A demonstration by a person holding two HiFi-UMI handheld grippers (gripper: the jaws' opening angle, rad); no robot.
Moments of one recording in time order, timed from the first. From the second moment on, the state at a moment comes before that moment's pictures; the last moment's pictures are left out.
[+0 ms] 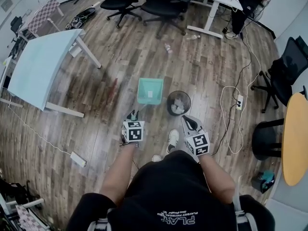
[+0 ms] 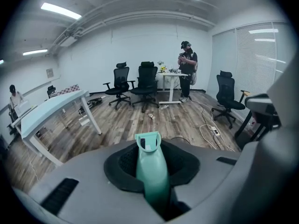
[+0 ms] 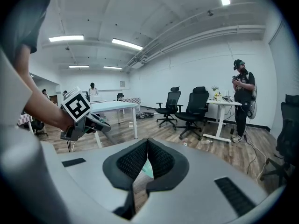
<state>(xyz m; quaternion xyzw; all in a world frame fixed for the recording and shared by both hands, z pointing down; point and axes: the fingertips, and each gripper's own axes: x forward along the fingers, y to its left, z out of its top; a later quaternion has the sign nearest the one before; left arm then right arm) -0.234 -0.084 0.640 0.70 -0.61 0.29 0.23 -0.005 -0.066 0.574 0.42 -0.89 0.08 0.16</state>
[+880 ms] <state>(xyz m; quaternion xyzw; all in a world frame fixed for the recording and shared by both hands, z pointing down) -0.202 -0.150 0.734 0.64 -0.61 0.36 0.32 0.033 -0.220 0.621 0.39 -0.90 0.13 0.17</state>
